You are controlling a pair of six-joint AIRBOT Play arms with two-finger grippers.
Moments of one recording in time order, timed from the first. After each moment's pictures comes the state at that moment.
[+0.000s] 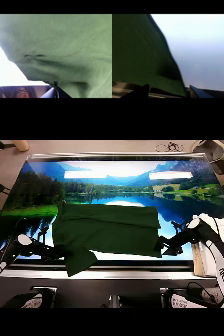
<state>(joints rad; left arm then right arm) 0.10 -1.09 0.51 1.08 -1.10 -1.52 -0.22 -1.39 0.80 -1.15 1.30 1.46</state>
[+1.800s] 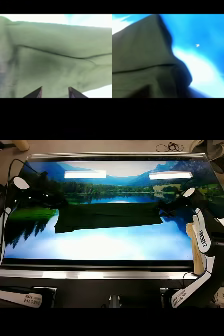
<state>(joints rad) 0.02 -1.62 1.55 1.09 -1.25 -1.51 -0.16 -1.93 1.60 -1.03 1.18 1.52</state>
